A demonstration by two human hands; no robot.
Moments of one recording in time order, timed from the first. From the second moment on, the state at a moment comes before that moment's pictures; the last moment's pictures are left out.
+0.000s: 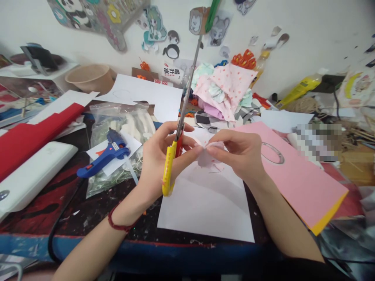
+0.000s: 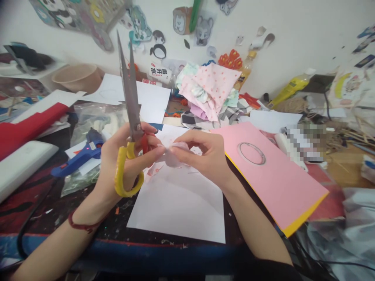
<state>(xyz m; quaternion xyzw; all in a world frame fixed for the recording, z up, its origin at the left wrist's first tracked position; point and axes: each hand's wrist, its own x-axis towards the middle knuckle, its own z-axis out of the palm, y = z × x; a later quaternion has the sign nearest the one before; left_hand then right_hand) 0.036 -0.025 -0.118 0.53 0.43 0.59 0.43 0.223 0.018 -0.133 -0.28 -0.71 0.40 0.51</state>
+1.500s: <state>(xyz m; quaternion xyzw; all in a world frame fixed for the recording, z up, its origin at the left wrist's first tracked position) 0.035 -0.026 -0.126 0.54 0.41 0.65 0.33 0.218 0.023 -0.145 -0.29 -0.75 0.06 0.58</state>
